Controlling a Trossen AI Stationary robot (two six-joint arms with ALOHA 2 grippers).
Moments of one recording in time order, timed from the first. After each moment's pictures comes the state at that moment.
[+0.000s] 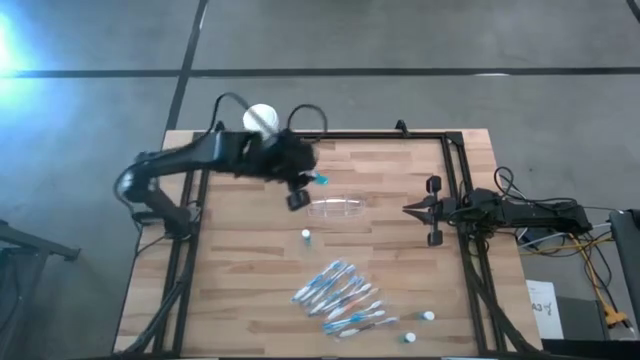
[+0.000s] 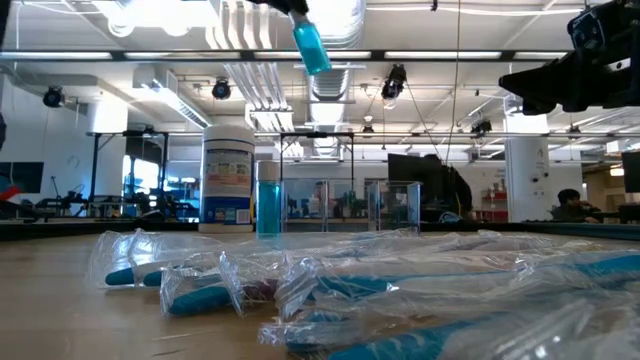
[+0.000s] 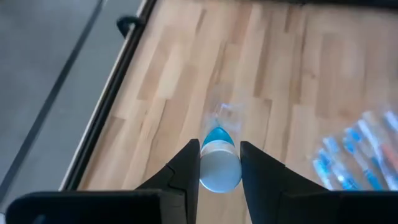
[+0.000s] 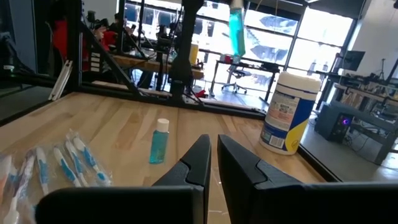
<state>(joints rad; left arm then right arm) 0.08 1.66 1.97 -1.15 -0.22 -0.08 -0.01 0.10 0.01 0.13 0.03 -0.16</state>
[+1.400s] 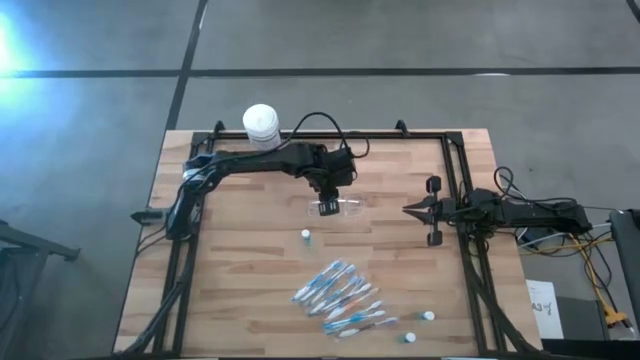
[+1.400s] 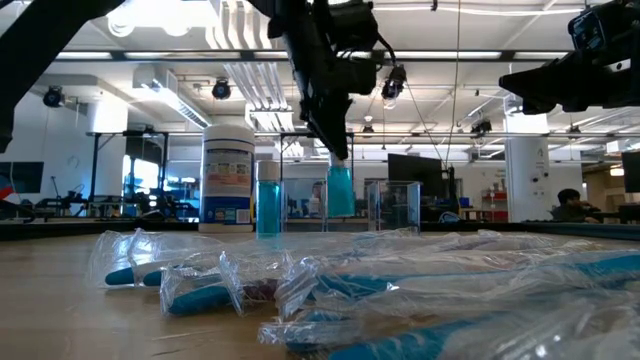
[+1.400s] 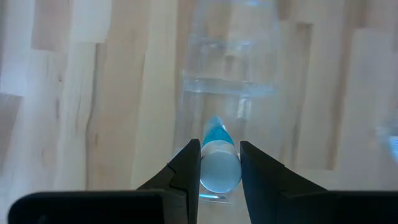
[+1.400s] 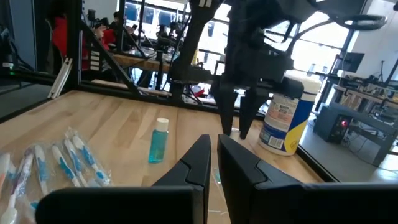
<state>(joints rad) 0.20 2.03 1.86 -0.97 -0.02 0.08 -0.01 0.10 0.01 0.13 0.03 -0.17</state>
